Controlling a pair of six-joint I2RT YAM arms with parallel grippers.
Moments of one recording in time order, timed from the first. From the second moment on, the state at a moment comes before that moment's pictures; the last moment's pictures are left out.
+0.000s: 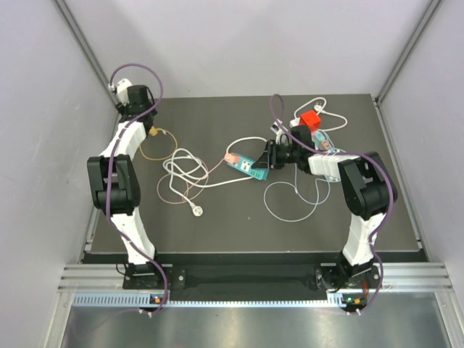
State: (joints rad) left arm 0.04 1.95 1.60 -0.12 -0.48 -0.43; right arm 0.35 1.91 1.07 0.23 -0.77 0.43
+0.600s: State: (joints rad) left arm 0.19 1.74 1.42 -0.12 0.10 -0.50; right arm 0.34 1.91 1.07 0.23 -0.78 0.42
